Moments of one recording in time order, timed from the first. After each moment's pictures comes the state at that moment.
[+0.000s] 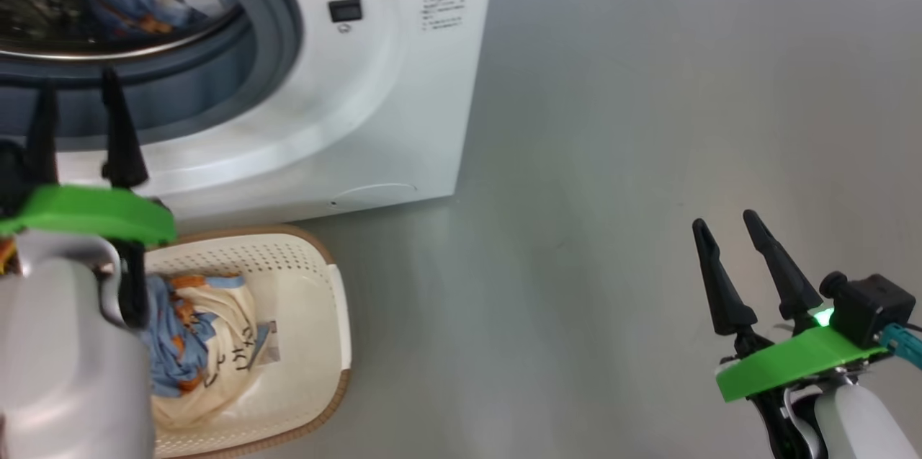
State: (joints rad) left arm -0.71 0.09 0.15 0.63 -0.20 -0.13 -0.26; right arm -0.20 -0.19 0.08 0.17 0.41 0.13 -0.25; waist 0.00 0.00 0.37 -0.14
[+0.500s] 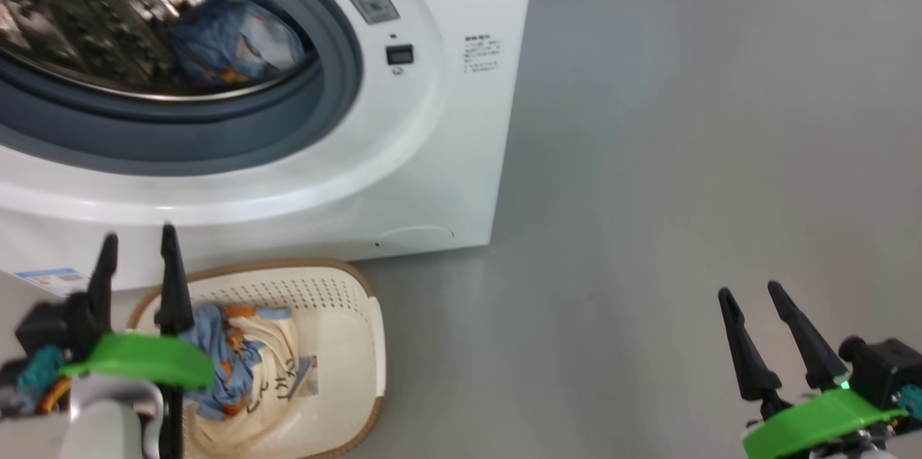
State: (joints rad) left arm -0.36 0.06 0.13 0.46 -0.17 -0.13 -0.26; right arm -0.05 -0.22 0.04 0.18 0.41 0.13 -0.25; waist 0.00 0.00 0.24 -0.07
